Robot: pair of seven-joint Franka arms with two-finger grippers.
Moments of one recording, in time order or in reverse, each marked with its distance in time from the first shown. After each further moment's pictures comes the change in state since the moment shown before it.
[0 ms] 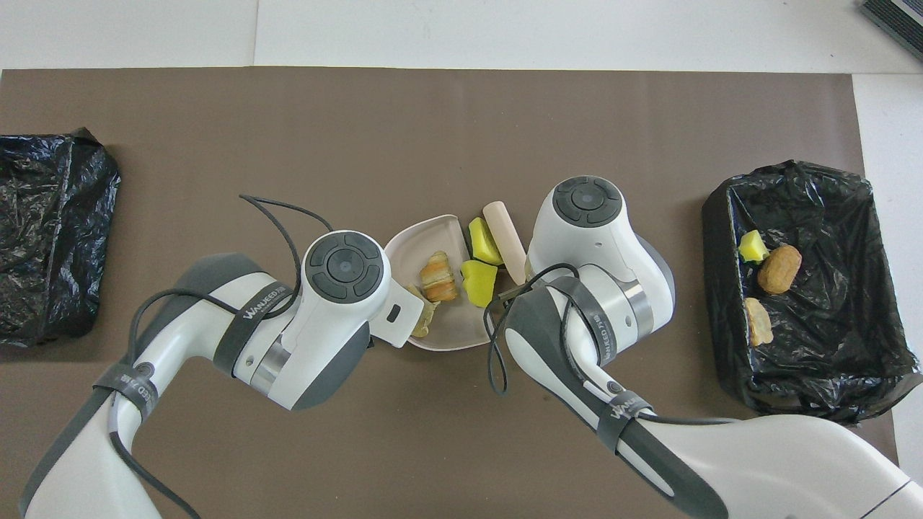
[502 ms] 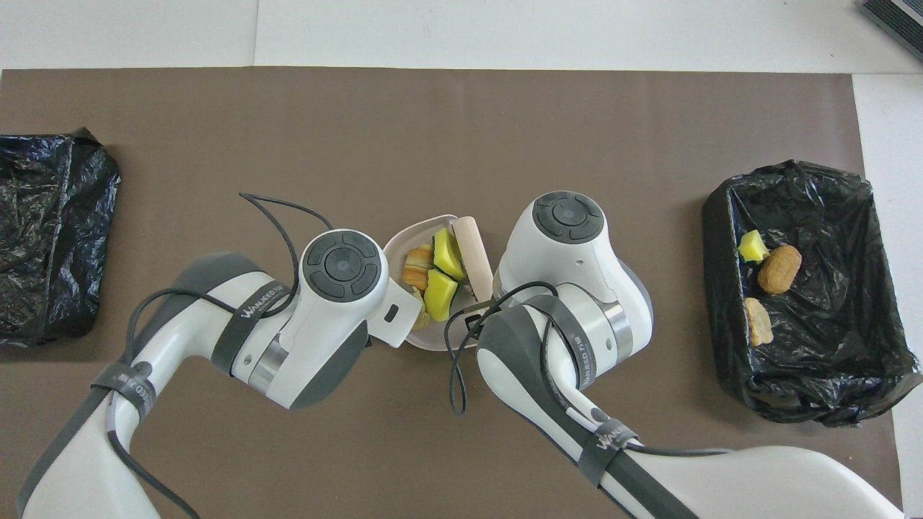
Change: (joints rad) left arm 0.007 0.000 0.003 0.000 0.000 0.004 0.052; right arm 0.050 -0.056 0.001 -0.004 0.124 -0.015 0.091
